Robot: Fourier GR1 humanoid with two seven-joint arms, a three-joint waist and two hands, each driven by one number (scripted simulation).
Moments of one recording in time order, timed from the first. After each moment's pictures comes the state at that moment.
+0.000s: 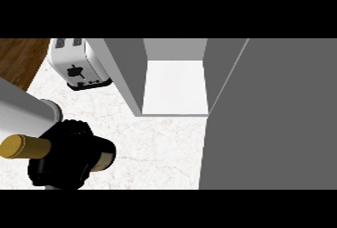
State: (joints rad) left arm 0.06 0.06 0.10 -1.59 0.20 -0.22 -0.38; right arm -0.11 -0.07 0.04 -2.47 -0.12 0.12 0.67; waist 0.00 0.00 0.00
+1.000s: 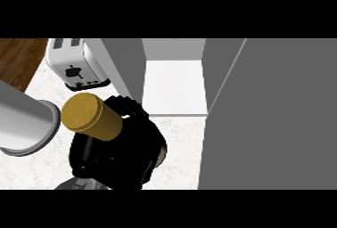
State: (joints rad) left arm -0.15 0.00 -0.32 -1.88 0.14 0.22 0.05; right arm -0.10 -0.06 0.03 -2.46 -0.13 0.13 0.66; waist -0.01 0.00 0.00
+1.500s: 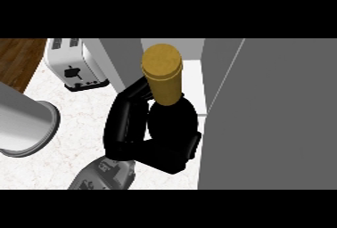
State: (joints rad) left arm -0.40 0.00 -0.45 -1.76 0.12 0.50 0.12; right arm -0.06 -0.06 0.01 -2.47 -0.14 0.16 0.63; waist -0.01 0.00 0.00
